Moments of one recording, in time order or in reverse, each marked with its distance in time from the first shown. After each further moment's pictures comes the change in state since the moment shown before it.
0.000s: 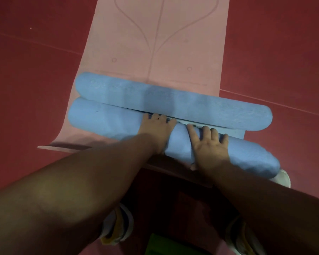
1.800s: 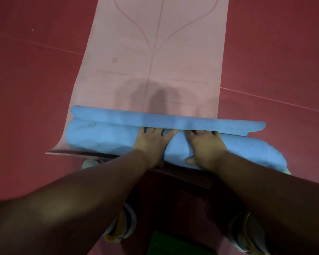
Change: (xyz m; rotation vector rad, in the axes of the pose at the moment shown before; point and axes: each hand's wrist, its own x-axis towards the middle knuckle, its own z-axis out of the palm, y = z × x) left_hand -0.040 0.001 0.036 0.000 0.049 0.014; right_hand 0.008 0.004 -0.016 0.178 -0.049 -0.198
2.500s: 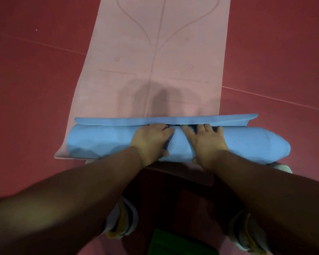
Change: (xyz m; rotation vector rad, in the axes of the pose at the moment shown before) left_hand -0.010 -0.009 -0.021 -0.194 0.114 0.077; right_hand -0.001 -0.003 0.005 -0.207 0.019 0.026
